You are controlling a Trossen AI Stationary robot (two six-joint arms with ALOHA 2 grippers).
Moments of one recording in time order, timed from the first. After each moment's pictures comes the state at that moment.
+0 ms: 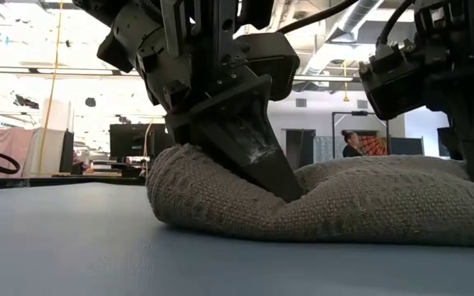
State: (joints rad) left arm -0.33 2.07 1.21 0.06 0.10 -0.63; right arm 0.54 1.75 0.93 -0.36 -0.12 1.30
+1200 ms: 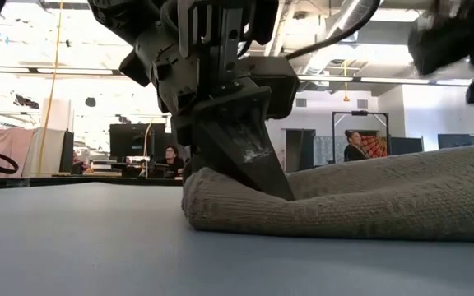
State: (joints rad) left arm -0.27 2.08 1.20 0.05 0.30 -0.67; right arm 0.56 1.42 0.92 -0.83 -0.08 1.11
